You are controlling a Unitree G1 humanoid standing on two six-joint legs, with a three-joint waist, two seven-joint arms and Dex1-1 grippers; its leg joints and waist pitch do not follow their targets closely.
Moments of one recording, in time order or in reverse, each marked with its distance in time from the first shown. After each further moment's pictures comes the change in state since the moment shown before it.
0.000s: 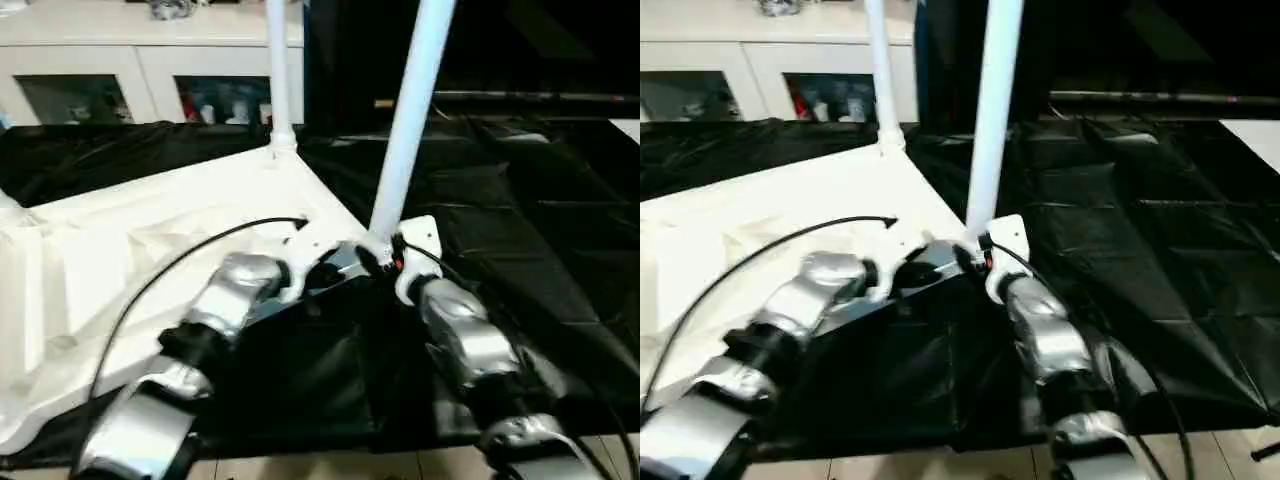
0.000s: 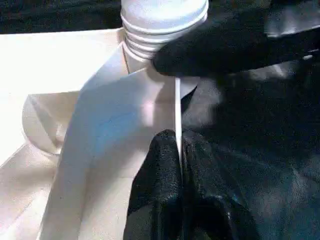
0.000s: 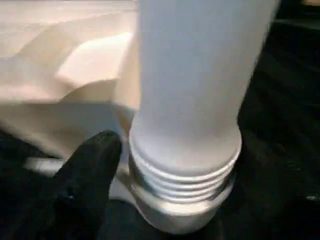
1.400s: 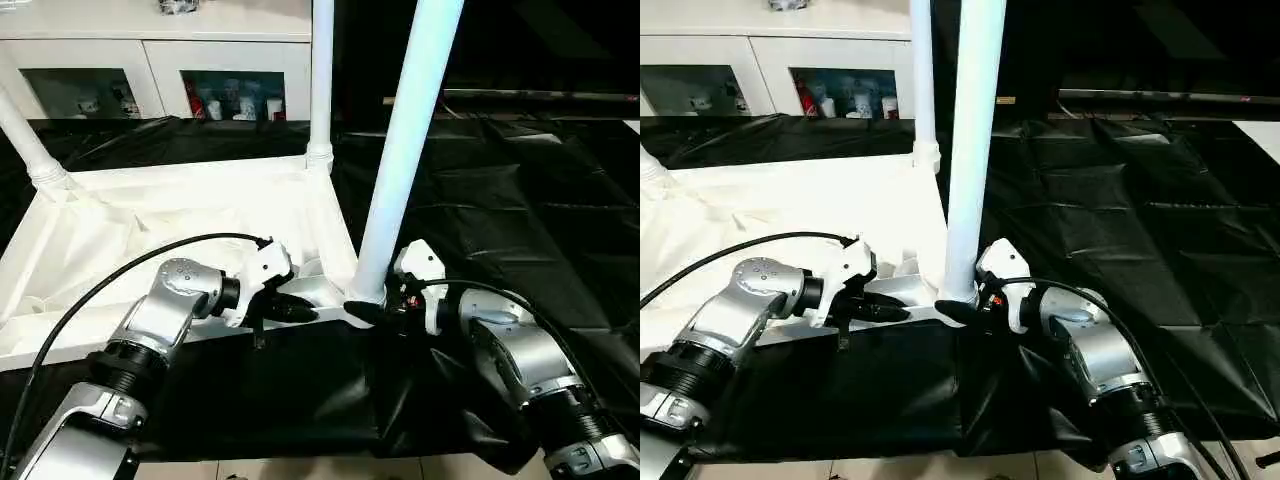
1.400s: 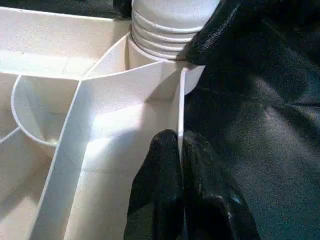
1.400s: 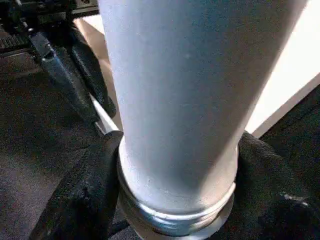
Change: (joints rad) left arm 0.119 0.176 -0.011 -0.189 -0.106 0.028 -0.364; right arm 0.073 -0.177 0.117 -0.213 0.066 0.086 0.449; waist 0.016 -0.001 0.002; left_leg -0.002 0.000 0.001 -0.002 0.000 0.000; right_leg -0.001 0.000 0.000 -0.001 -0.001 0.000
